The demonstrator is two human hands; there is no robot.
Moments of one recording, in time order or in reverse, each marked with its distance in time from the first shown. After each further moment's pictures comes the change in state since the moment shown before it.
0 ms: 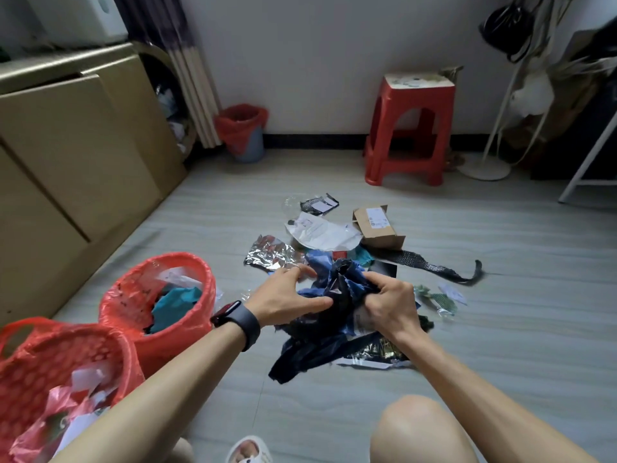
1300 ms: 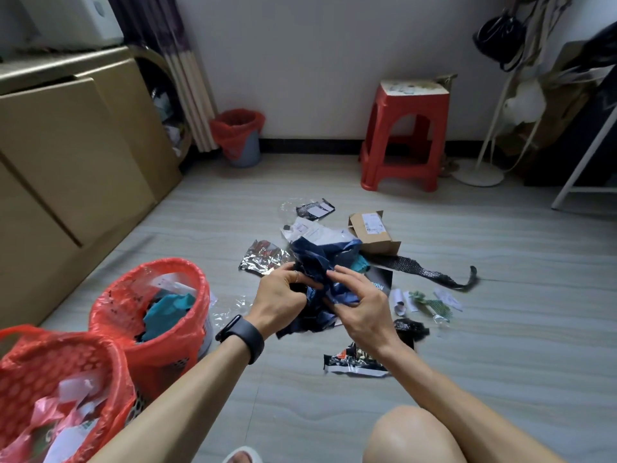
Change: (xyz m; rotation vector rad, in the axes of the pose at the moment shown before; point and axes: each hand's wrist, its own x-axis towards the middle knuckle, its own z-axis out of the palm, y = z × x) left_hand 0.001 0.015 0.011 -0.380 0.333 0.150; right_hand 0.000 -0.008 0.025 0.172 -0.069 -0.122
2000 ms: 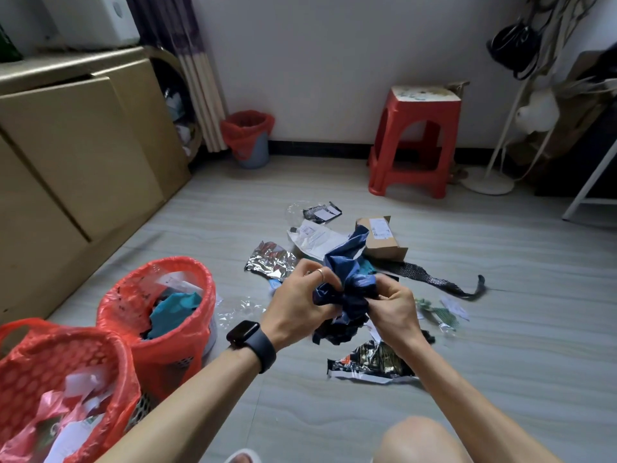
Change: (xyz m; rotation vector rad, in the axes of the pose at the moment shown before) left_hand -0.007 0.005 0.001 0.167 -0.081 0.233; right_hand 0.010 -0.001 -0.019 0.500 0.020 0.213
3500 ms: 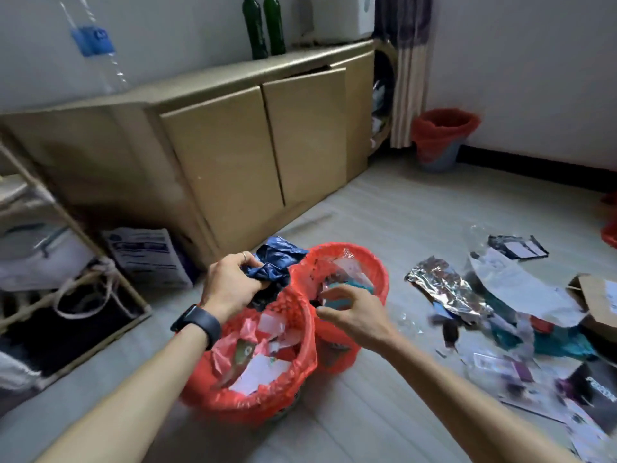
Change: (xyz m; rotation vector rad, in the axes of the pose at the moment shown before) left_hand -0.187 -0.159 -0.285 0.335 0.757 -0.876; right_hand -0.001 0.023 0.339 -0.573 -0.792 -0.009
